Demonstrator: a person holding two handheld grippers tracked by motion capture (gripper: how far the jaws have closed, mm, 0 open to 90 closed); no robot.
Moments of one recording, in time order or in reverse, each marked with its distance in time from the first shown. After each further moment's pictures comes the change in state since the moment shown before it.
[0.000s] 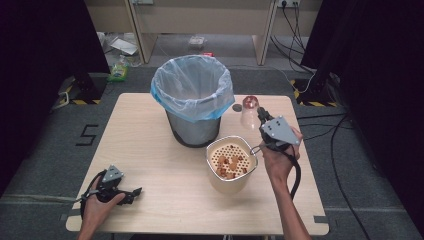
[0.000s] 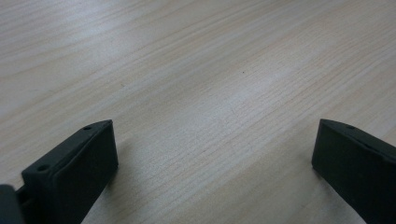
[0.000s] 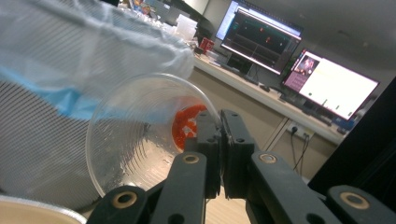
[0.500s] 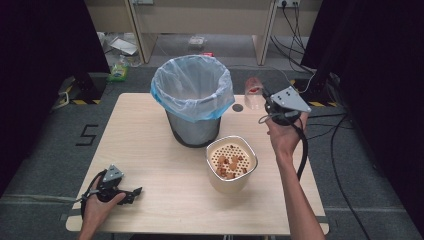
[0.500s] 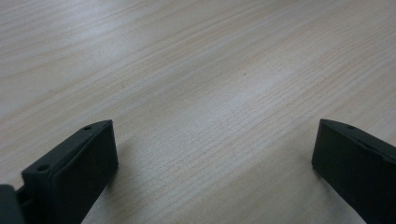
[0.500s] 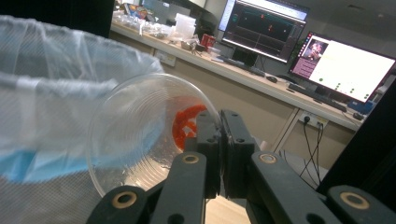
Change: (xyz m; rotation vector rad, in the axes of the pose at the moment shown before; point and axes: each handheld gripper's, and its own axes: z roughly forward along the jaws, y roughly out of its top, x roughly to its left) left arm -0.001 0.001 0.001 0.001 0.004 -0.006; right arm -0.038 0.036 0.032 0.030 0.030 0.113
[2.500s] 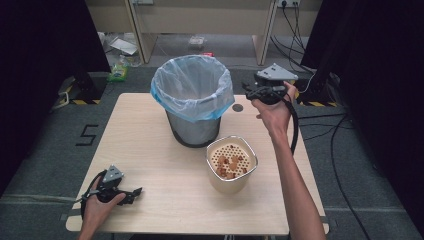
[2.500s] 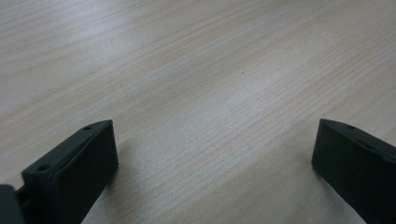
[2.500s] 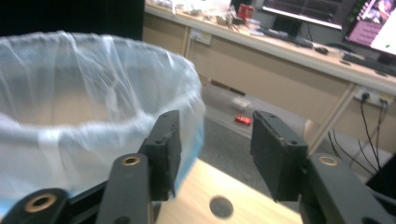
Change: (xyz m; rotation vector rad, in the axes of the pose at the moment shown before) left arm -0.001 -0.001 0.000 -0.001 -0.001 0.001; right arm 0.001 0.032 0.041 0.135 0.155 0.076
